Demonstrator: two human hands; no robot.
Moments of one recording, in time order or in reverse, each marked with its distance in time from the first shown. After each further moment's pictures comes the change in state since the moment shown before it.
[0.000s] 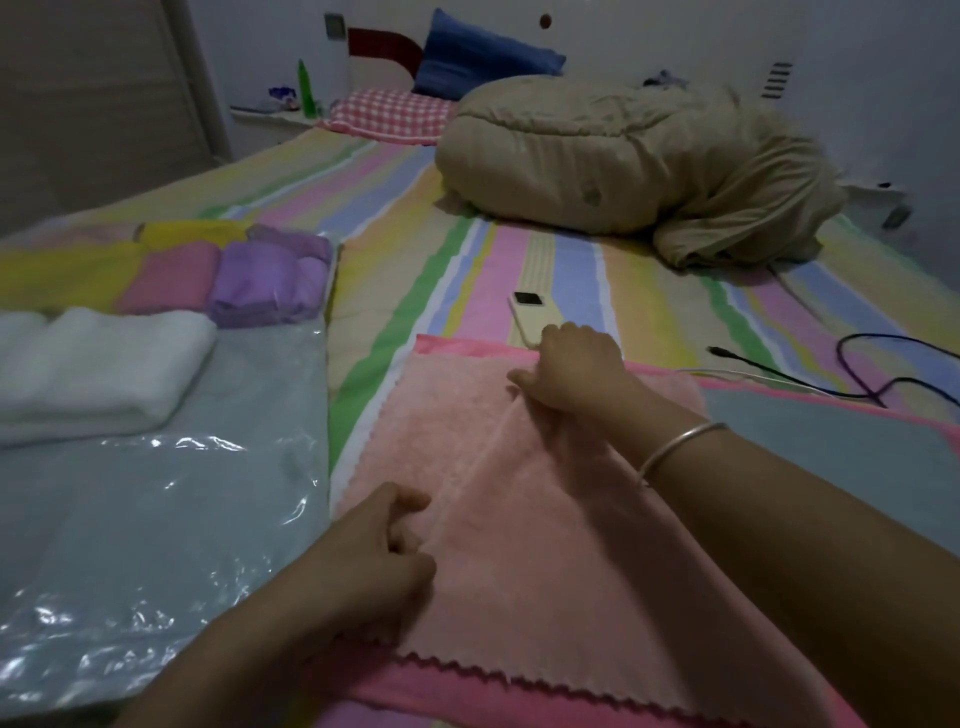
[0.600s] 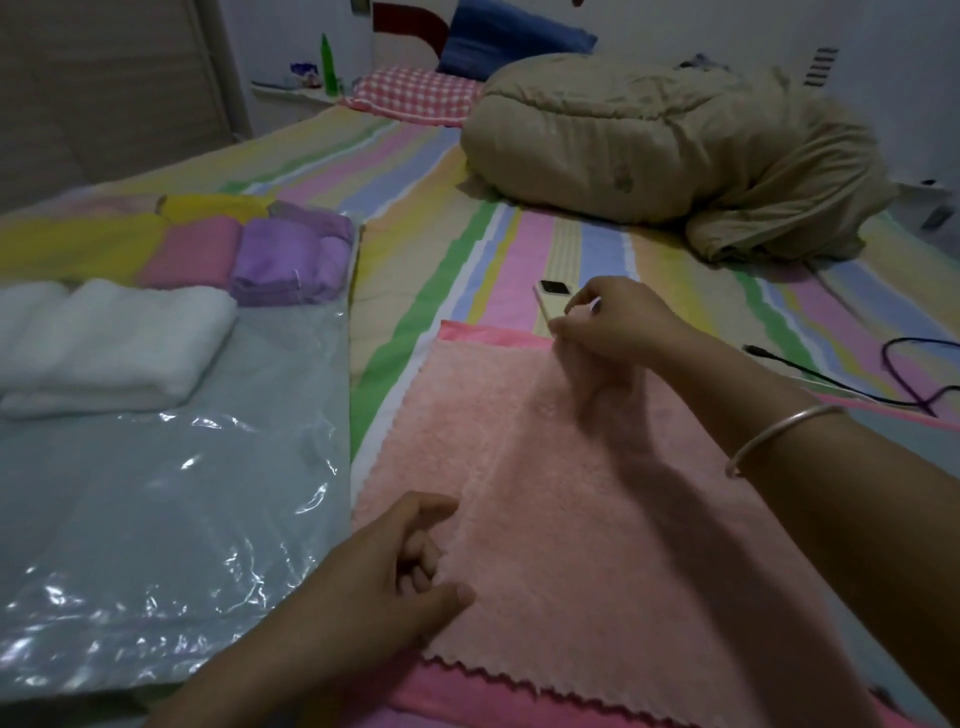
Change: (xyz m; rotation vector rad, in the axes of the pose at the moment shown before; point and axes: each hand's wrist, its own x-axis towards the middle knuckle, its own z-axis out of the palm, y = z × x) left_hand -0.011 -0.023 -0.011 0.119 -0.027 0.282; right_hand 0.014 0.016 -0.035 0.532 -0.008 0.044
